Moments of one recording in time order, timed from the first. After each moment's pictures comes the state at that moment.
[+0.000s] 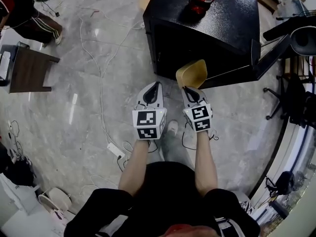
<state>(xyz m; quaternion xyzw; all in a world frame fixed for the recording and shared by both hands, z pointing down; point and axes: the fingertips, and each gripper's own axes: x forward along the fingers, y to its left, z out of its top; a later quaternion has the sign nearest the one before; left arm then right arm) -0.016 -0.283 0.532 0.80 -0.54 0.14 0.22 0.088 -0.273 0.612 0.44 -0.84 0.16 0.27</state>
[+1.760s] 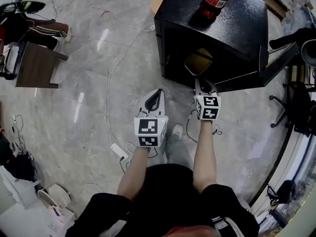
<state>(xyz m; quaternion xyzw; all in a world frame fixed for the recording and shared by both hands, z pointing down) -0.036 -0.265 0.528 0.79 -0.55 0.16 0.21 0.124 -0.338 0.631 0.54 -0.80 0.18 0.21</state>
